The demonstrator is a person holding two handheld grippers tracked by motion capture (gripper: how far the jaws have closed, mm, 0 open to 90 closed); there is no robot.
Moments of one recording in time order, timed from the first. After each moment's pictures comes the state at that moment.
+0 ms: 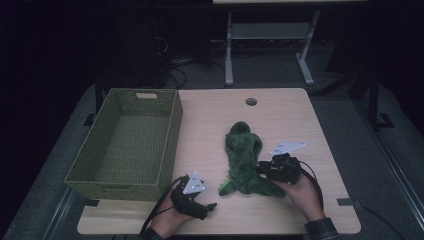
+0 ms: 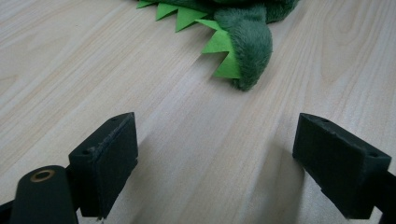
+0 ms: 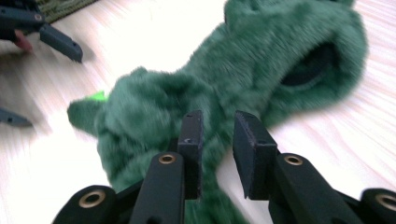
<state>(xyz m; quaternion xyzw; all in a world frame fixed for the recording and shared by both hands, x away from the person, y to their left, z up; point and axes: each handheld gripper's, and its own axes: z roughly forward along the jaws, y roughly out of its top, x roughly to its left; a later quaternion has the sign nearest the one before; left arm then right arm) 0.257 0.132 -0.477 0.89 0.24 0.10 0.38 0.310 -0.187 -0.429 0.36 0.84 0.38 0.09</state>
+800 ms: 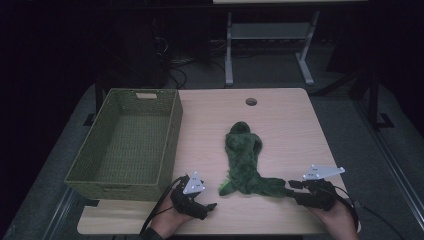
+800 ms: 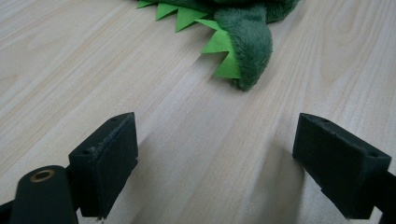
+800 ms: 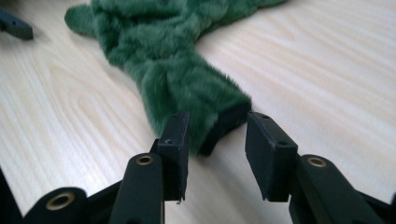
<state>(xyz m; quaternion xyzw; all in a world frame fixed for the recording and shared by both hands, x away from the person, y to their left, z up) 0.257 0.131 -0.477 0.89 0.24 0.10 0.38 0.247 -0.261 -0.447 0.39 0.84 0.37 0.10</state>
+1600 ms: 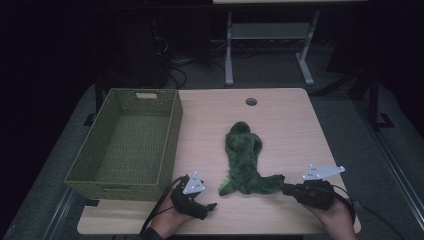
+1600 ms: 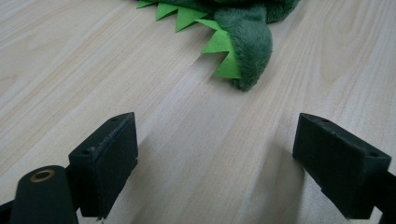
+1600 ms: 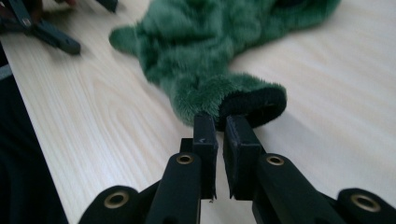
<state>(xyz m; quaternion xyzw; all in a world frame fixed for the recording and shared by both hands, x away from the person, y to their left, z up) 0.257 0.131 -0.477 0.89 0.24 0.10 0.38 0.247 -0.254 -0.438 0.36 0.84 0.41 0.07</state>
